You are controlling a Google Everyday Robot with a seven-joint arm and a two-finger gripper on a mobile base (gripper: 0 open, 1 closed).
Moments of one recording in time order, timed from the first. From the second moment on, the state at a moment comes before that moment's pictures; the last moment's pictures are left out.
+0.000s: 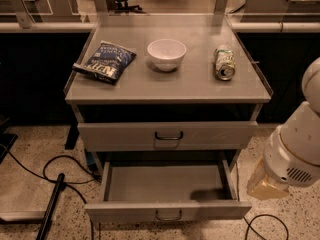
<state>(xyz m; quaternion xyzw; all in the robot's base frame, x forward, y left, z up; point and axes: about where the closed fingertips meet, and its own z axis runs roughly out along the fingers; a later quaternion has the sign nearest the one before) 0.335 -0.203 0.804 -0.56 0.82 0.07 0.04</state>
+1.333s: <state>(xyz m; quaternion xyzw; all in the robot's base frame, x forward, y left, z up) 0.316 -0.166 0.645 -0.52 0.85 0.10 0.00</state>
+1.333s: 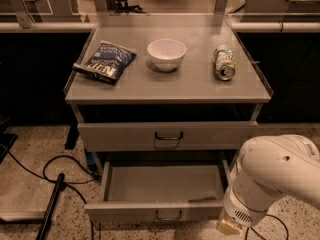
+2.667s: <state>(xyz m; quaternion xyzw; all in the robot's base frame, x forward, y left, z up) 0.386 -0.127 0.536 -0.48 0.87 0.12 0.02</state>
